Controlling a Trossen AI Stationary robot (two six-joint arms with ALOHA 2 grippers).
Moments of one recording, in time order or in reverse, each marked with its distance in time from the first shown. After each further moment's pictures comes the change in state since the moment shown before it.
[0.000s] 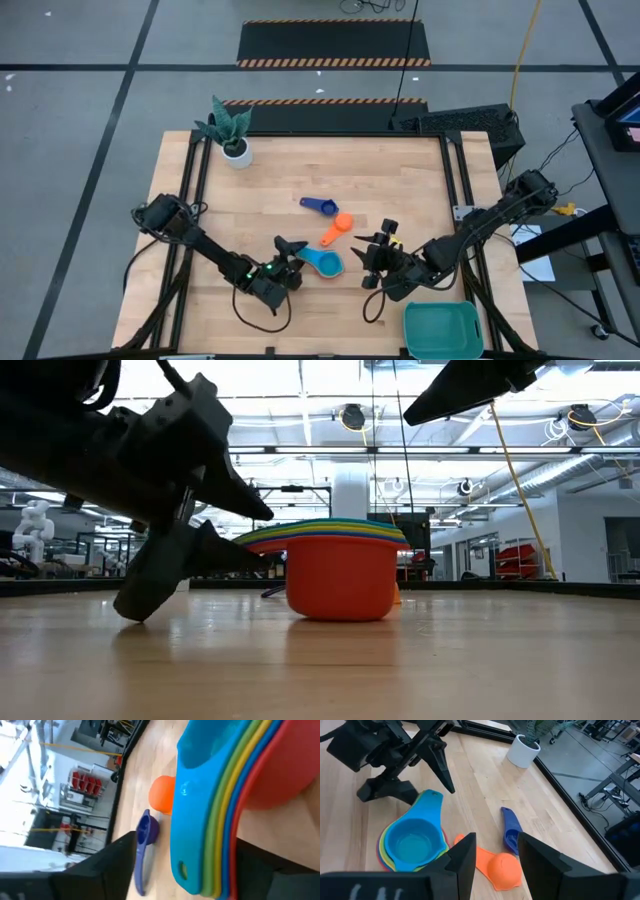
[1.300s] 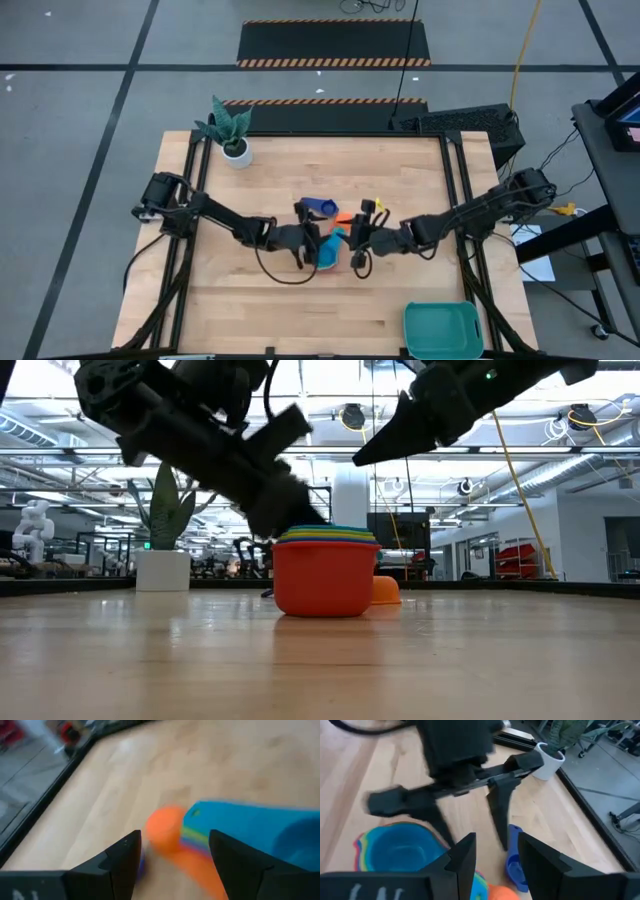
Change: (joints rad) left arm 0.359 -0.100 0.000 0.140 0.567 -0.250; right arm -0.269 0.001 -0.167 0.455 -0.343 -0.360
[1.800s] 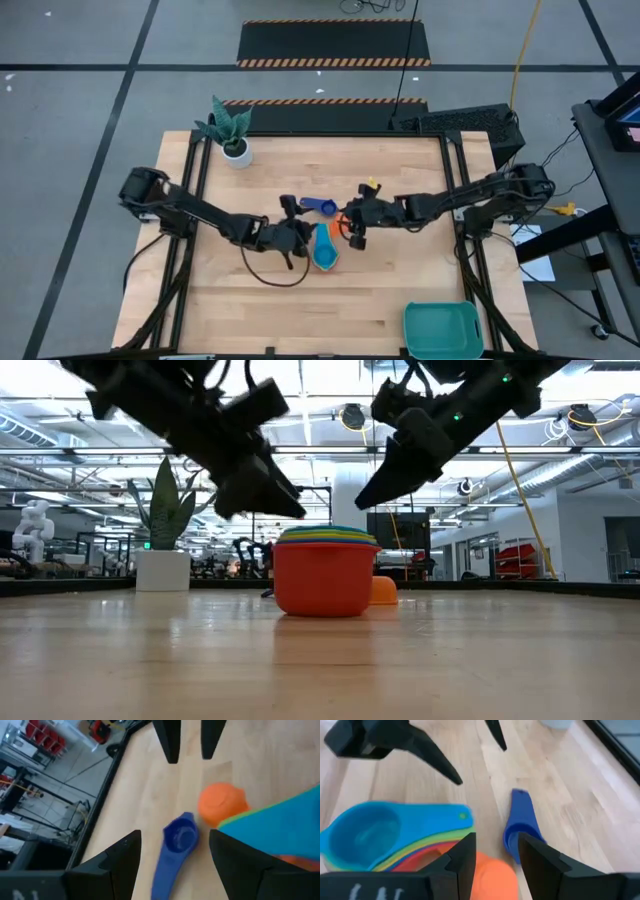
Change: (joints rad) left arm -0.040 -0.176 0.001 -0.293 -0.219 0.117; right arm -0.205 -0.001 0.000 -0.122 -0.307 0.109
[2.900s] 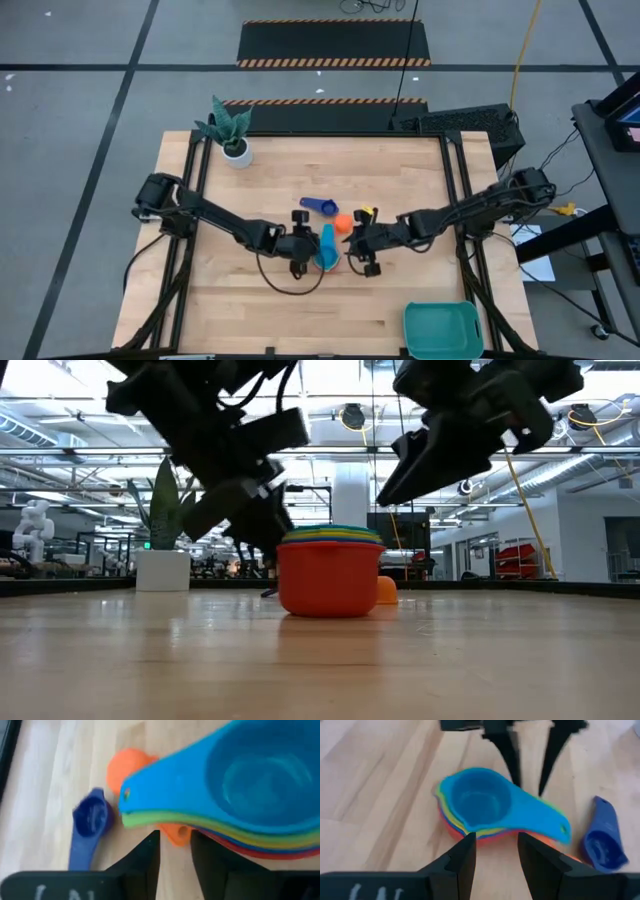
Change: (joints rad) left arm -0.013 0.143 0.185 -0.347 0.274 -0.168; right arm 0.151 0.000 0.000 -0.060 -0.133 -0.129
